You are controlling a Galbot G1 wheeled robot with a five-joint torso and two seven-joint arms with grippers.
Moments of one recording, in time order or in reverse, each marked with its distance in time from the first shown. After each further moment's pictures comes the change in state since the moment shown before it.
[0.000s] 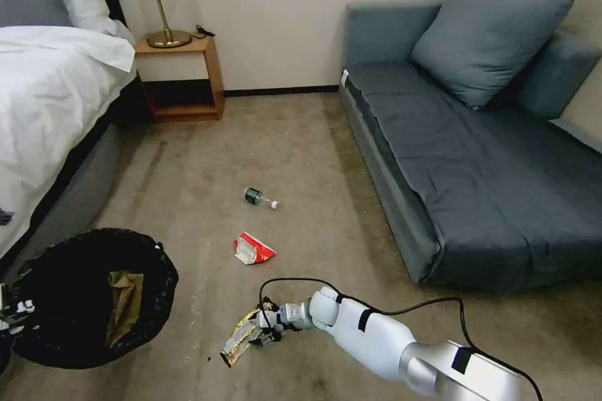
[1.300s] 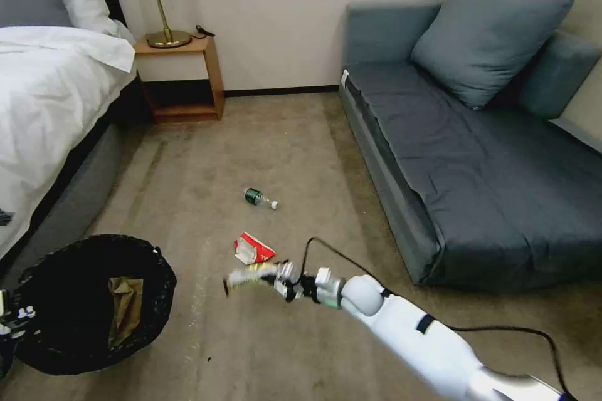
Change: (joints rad) left arm -0.019 -0.007 0.027 0.051 -0.005 -0.001 -0.004; right arm -0.193 -0.323 0.290 0.708 0.574 -0.198 0.189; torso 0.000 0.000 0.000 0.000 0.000
